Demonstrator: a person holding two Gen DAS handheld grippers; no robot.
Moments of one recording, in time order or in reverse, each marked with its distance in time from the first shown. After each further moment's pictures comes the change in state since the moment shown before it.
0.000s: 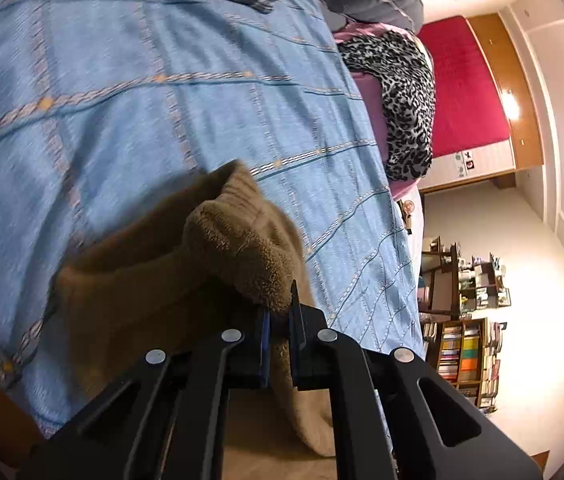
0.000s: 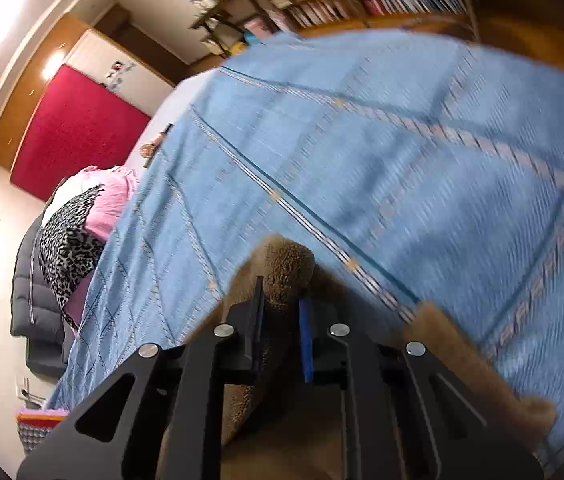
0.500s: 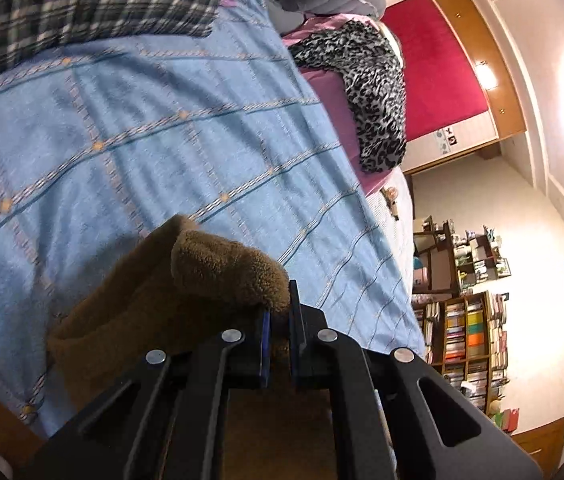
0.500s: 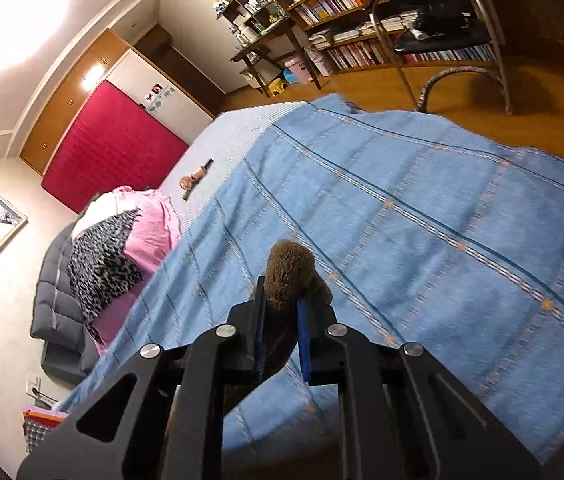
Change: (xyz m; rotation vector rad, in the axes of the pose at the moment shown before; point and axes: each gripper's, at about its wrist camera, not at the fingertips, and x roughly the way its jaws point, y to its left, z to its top) left arm -0.025 -0.040 0.024 0.124 0.015 -0.019; right arm -0.087 0.014 0.037 -0.043 -0.095 0.063
